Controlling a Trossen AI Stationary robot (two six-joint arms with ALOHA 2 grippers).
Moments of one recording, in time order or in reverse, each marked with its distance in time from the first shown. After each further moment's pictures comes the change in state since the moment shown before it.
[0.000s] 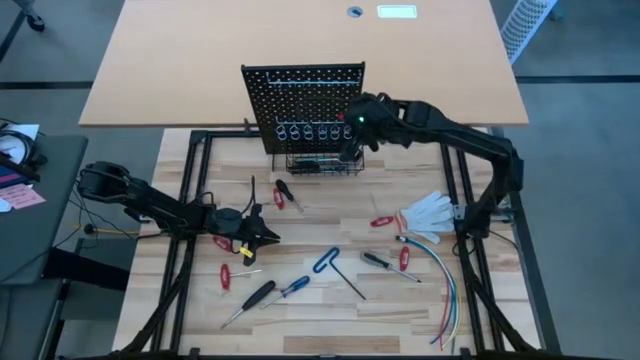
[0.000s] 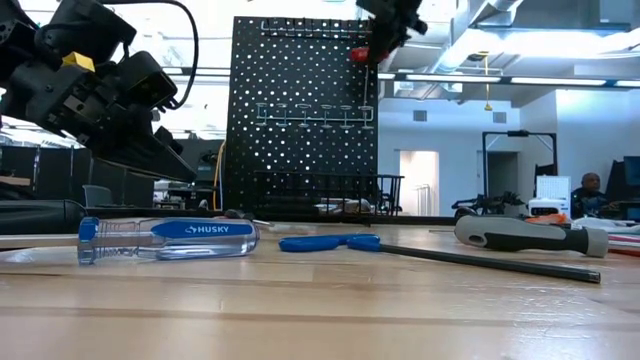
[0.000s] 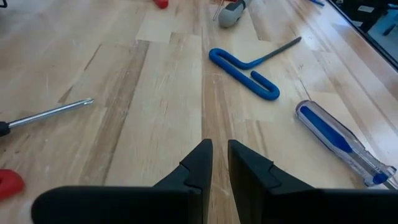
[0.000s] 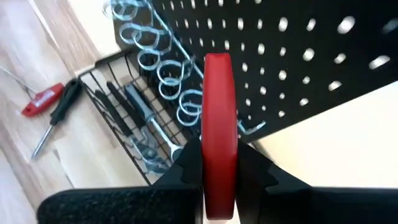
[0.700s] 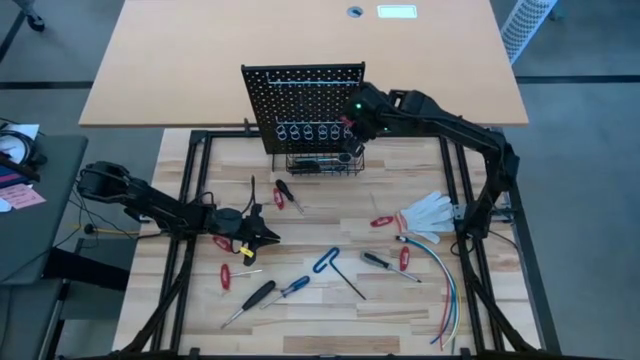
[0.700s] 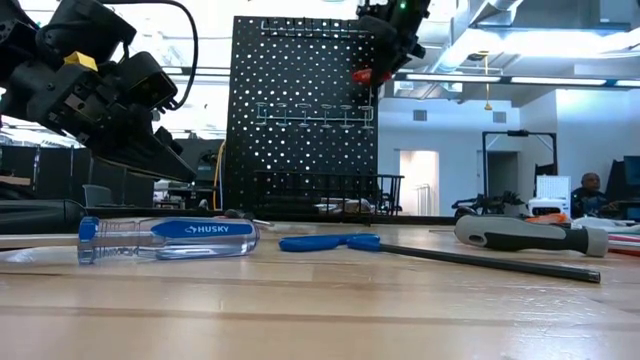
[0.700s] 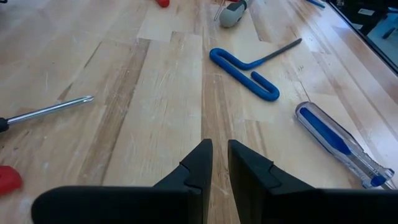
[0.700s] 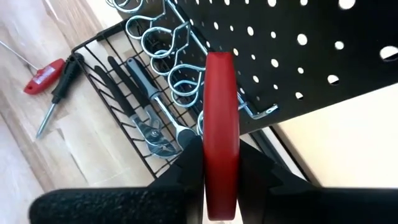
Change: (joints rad) left arm -0.001 0.000 0.000 -0.001 0.000 -0.017; right arm -0.108 0.040 0.000 -0.037 -0.165 -0.029
